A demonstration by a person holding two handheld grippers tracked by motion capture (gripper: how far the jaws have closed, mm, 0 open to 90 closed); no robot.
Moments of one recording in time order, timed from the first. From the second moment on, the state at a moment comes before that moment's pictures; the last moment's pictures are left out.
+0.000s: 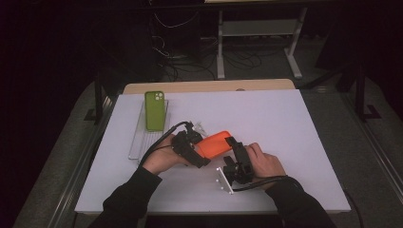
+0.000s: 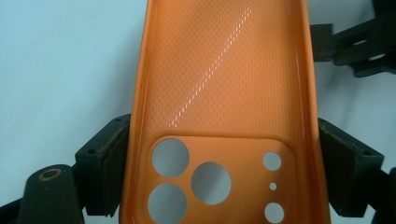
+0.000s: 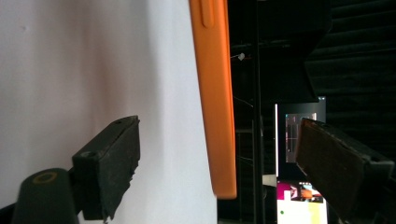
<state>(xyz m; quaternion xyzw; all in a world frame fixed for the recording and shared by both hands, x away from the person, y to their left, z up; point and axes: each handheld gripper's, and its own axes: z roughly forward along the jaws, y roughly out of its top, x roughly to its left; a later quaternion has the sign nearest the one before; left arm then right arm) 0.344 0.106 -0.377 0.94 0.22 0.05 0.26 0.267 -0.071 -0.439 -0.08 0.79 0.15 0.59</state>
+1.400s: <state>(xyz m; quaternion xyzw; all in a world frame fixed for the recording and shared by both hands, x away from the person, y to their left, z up) 0.347 0.124 -0.367 0.92 0.22 0.05 0.33 0.277 -0.080 -0.428 0.06 0.84 0.22 0.50</state>
